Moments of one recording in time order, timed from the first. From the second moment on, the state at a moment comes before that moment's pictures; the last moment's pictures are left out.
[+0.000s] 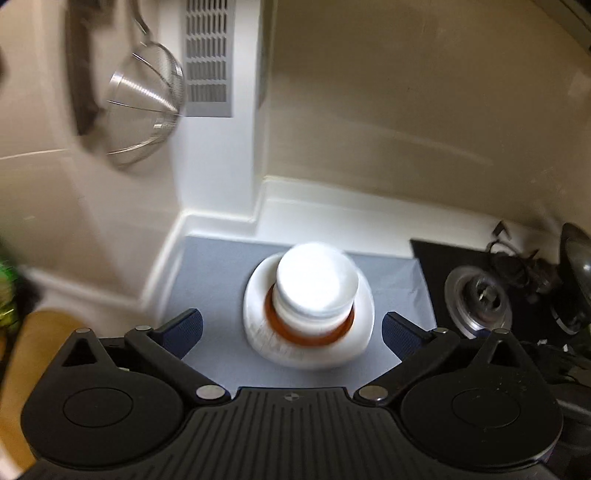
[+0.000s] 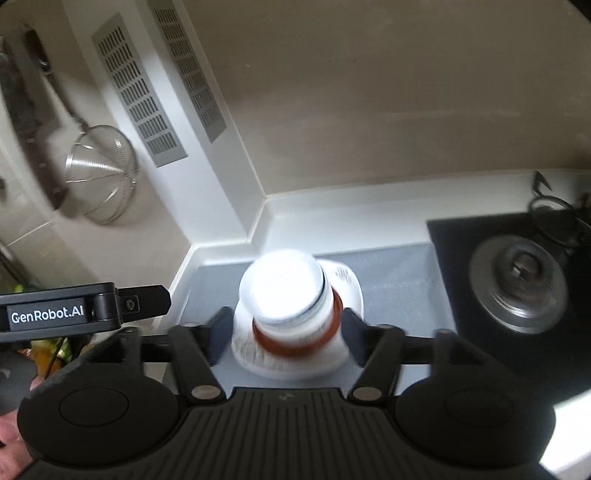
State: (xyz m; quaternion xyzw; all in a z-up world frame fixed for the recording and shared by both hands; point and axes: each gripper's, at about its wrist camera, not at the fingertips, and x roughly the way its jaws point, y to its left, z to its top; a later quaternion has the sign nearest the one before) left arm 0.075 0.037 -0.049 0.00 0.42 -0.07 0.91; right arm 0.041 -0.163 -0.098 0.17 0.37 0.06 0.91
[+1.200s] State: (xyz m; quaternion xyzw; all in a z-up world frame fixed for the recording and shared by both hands) left arm -0.117 -0.080 0.021 0.09 0.41 0.02 0.91; right arm -0.128 -0.236 -0.040 0.12 0.40 0.07 0.91
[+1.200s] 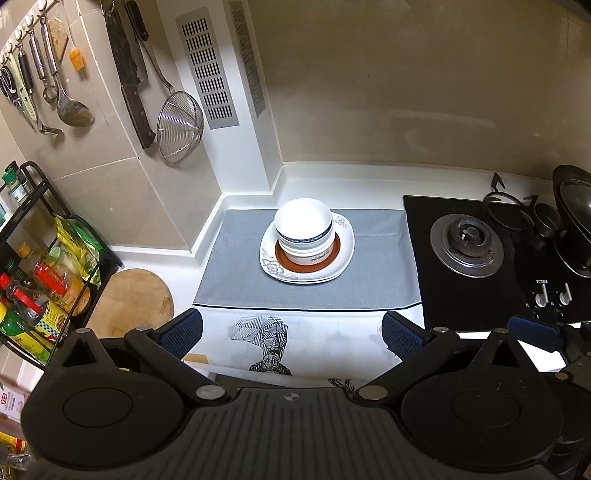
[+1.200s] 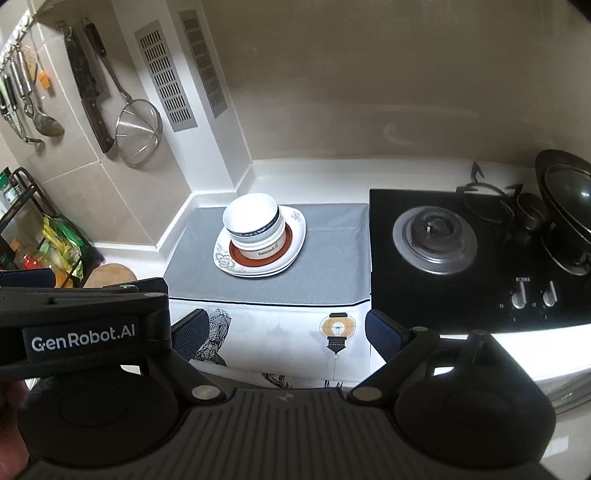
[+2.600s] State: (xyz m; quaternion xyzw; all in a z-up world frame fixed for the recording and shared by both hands) left arm -0.133 -0.087 0.012 0.10 0.41 0.02 0.90; right arm -0.147 -0.242 -0.050 0.13 0.41 0.06 0.90
